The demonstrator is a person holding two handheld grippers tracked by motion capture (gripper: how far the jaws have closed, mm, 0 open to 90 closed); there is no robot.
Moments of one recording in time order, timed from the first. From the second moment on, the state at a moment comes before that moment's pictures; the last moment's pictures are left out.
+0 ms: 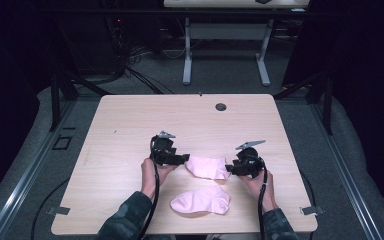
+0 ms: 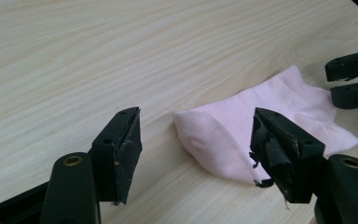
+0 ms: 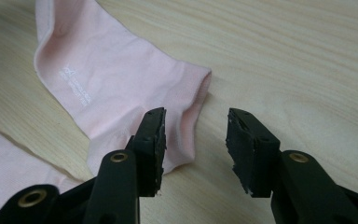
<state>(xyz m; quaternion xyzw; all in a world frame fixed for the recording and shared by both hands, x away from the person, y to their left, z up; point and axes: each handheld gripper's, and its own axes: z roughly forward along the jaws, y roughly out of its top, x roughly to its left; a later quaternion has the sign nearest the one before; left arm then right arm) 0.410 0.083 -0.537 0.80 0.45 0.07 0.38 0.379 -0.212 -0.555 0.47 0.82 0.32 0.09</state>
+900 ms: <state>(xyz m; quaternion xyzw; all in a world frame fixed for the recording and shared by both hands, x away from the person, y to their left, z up) 0.415 0.065 -0.556 0.85 0.43 0.06 0.31 0.375 -0.207 -0.565 0.46 0.82 0.33 0.09</state>
